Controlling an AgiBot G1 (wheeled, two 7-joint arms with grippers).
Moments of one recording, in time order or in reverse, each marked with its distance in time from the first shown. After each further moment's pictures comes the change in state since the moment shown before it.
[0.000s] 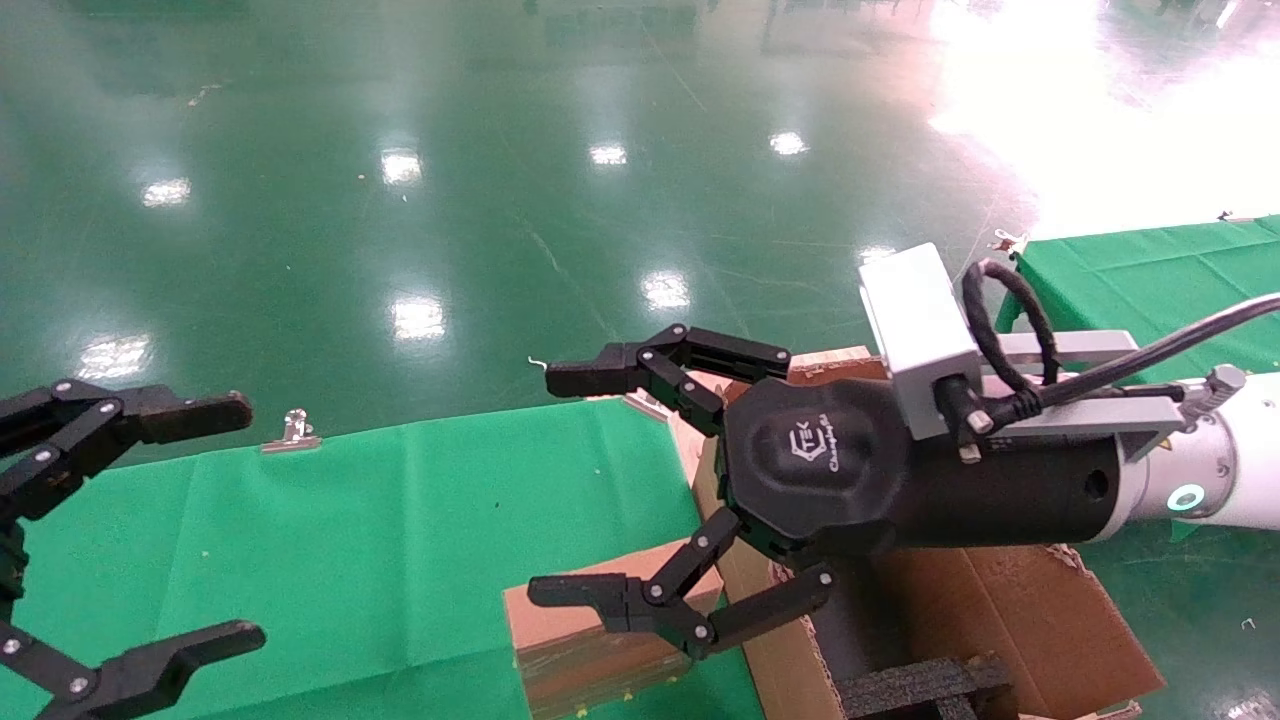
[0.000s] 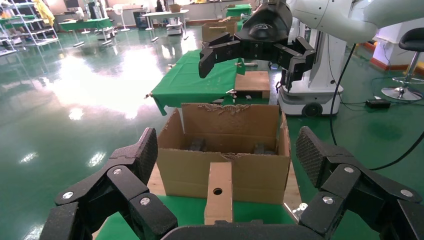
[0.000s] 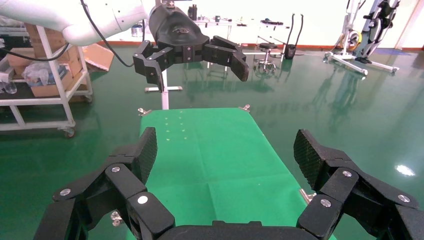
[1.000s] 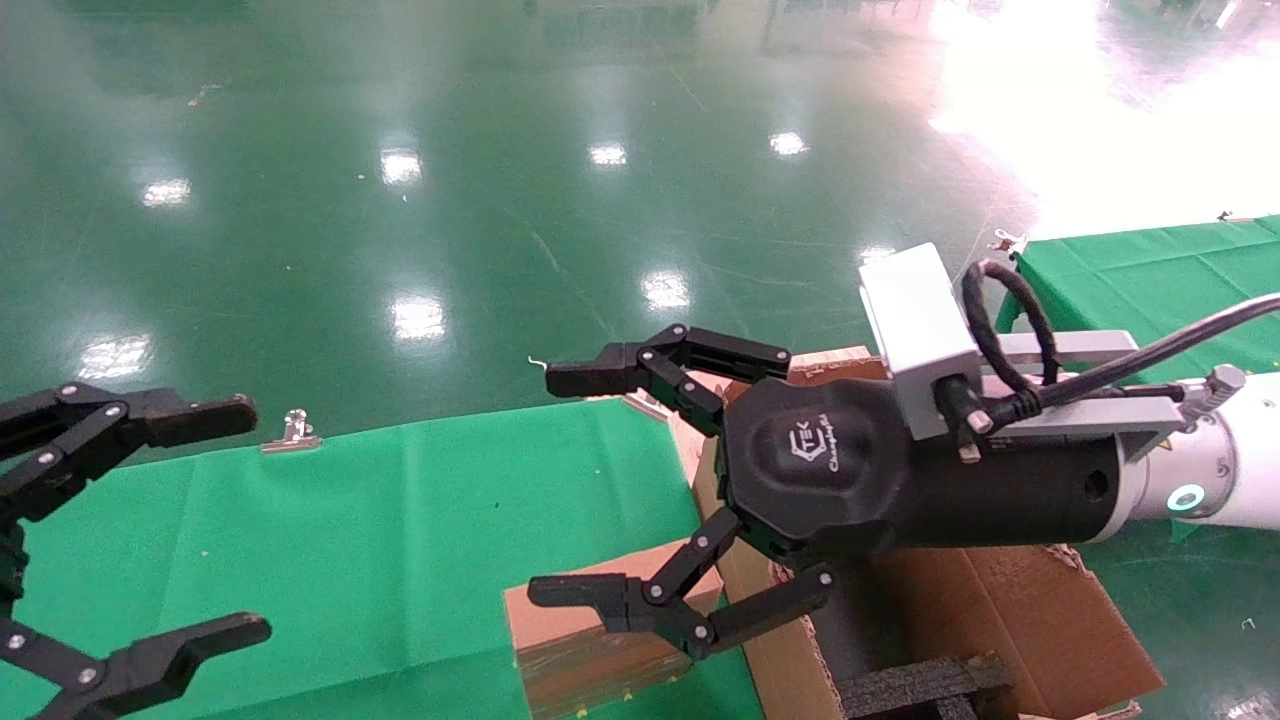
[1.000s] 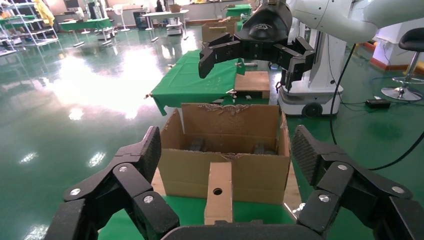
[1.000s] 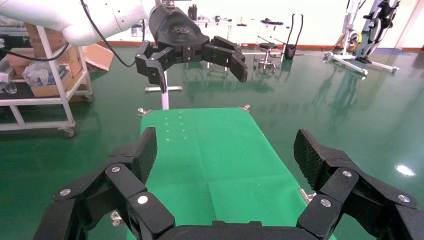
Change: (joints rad) left arm 0.000 0.000 0.000 0.000 0.000 0.000 0.000; right arm 0.017 0.002 -0.016 -0.003 -0.035 -0.008 0.004
